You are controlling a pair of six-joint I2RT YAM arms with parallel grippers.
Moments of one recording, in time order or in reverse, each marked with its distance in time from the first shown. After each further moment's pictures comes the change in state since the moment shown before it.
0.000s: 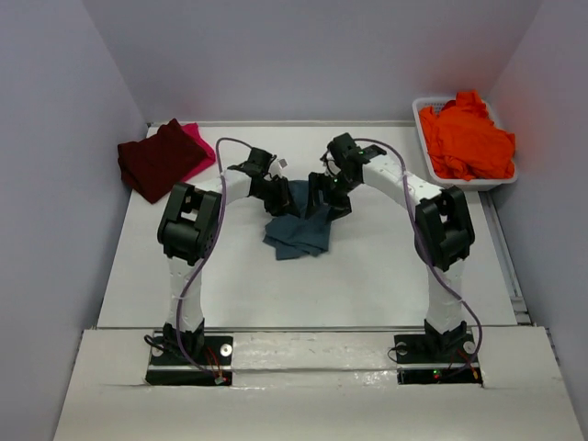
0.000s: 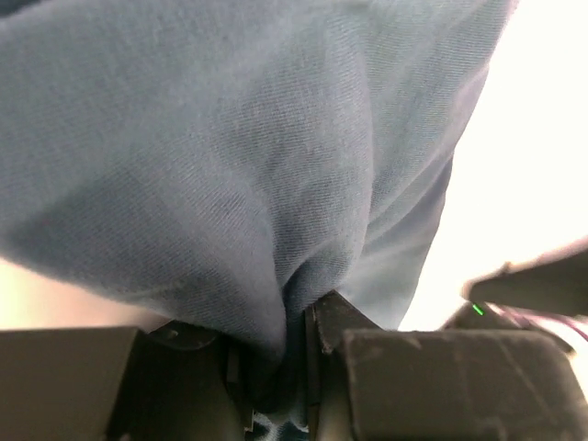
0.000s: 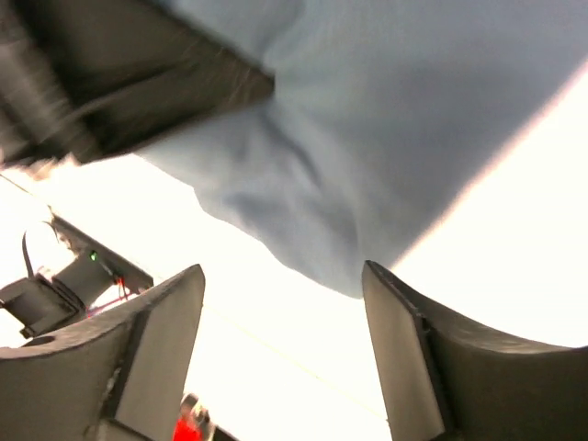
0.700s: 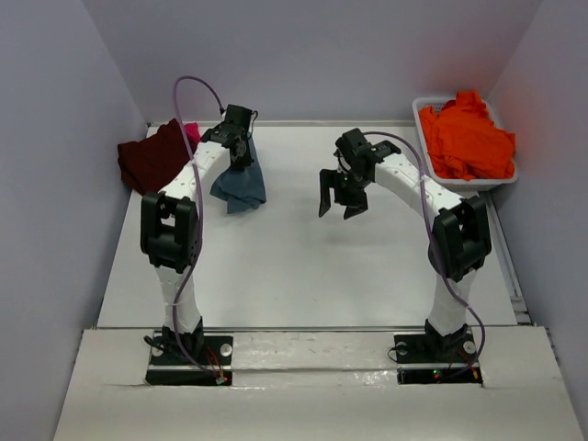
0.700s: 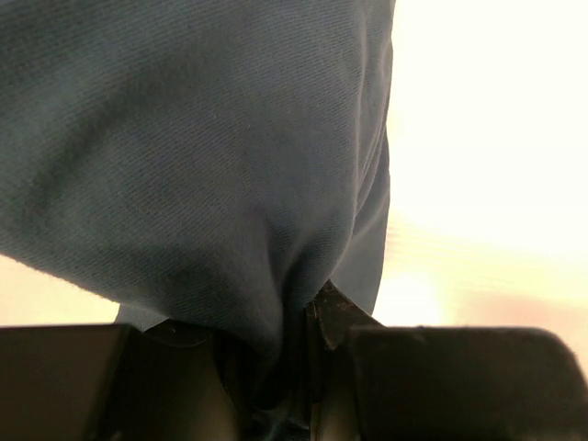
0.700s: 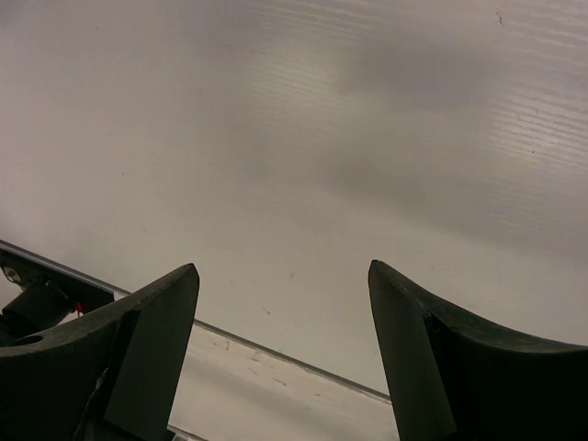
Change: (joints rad) left arm 0.071 -0.129 0.323 -0.266 -0.856 0.168; right arm -0.002 -0.167 -0.013 -0.124 0.213 -0.001
